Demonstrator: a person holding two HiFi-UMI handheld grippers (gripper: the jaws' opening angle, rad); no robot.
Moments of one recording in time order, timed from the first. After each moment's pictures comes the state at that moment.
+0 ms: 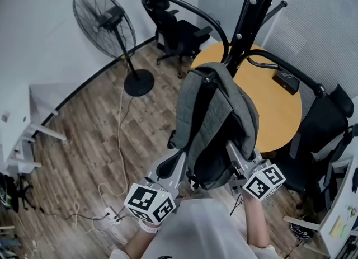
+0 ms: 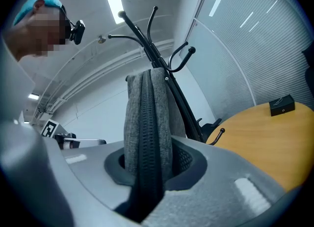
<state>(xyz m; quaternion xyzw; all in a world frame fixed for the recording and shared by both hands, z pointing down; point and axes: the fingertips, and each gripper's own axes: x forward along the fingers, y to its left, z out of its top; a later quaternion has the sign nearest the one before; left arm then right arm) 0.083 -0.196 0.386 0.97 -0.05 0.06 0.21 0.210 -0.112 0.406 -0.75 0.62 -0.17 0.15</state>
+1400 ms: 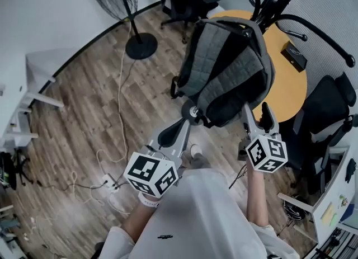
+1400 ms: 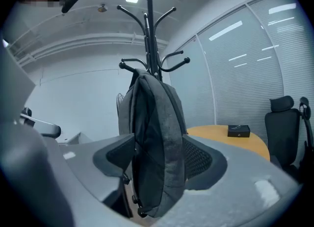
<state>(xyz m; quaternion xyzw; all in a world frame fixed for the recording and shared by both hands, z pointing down) 0.037 -0.209 0.404 0.97 -0.06 0.07 0.24 0.227 -0.095 0.428 -0.88 0.45 -0.14 0.02</state>
